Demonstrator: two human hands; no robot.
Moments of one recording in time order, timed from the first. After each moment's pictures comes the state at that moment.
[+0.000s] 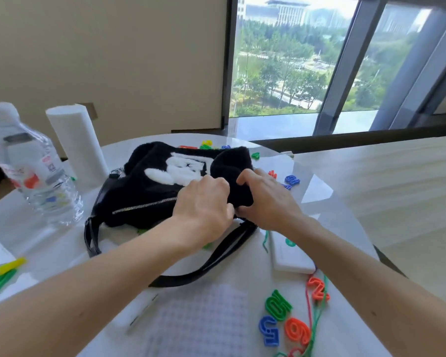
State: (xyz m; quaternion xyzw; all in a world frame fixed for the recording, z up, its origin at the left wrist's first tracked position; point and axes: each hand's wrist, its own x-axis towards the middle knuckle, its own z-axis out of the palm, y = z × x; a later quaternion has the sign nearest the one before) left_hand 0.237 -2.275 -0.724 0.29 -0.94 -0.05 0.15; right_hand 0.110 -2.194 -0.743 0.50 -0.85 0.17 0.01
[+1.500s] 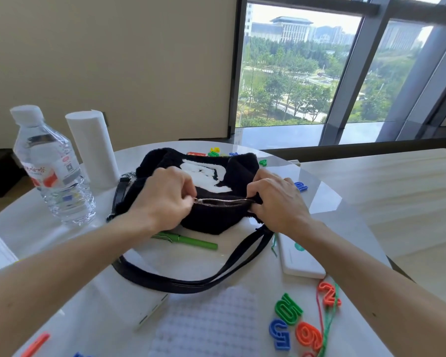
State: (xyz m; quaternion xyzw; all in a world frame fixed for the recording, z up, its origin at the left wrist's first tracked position) left_hand 0.294 -2.336 -0.721 0.29 -0.91 -0.18 0.24; right_hand 0.108 -2.195 -0.746 0.54 -0.82 0.15 0.12
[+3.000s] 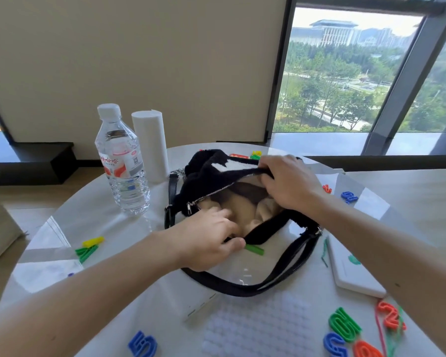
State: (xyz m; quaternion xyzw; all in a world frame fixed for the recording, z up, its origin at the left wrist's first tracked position) left_hand 0.342 -2.324 -0.746 0.17 -0.98 -0.07 -0.05; right_hand 0.144 -2.264 -0.713 0.56 -0.80 0.19 0.11
